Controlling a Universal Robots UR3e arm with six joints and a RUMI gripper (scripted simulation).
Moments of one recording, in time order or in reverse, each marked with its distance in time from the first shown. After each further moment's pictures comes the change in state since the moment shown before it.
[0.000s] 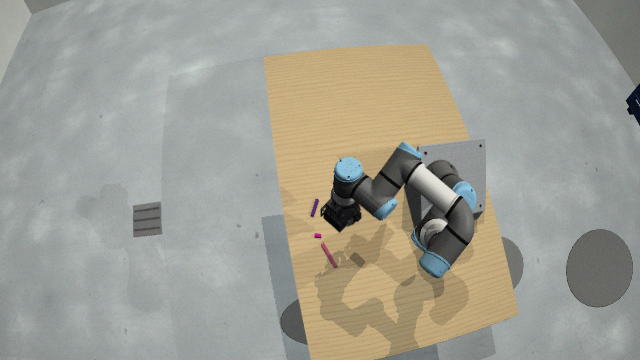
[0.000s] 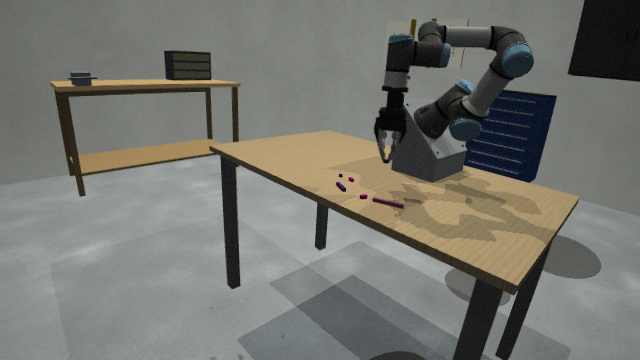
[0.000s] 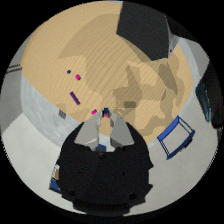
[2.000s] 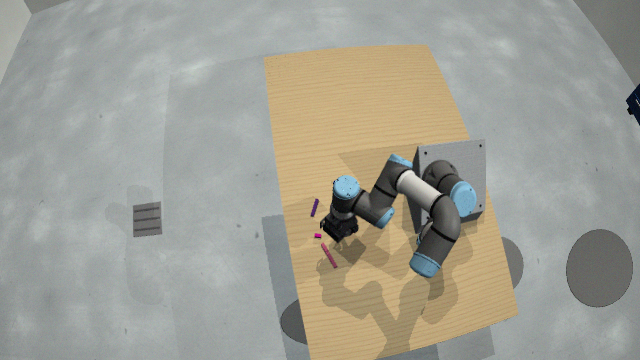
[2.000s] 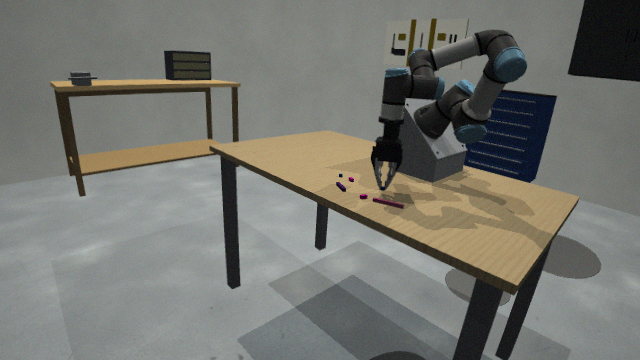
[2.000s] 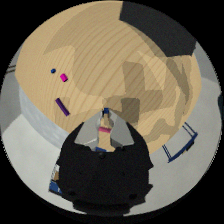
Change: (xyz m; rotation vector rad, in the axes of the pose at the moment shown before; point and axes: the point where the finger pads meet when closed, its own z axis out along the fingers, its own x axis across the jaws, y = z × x) arm 0.000 0.000 0.087 -0.001 -0.001 0.000
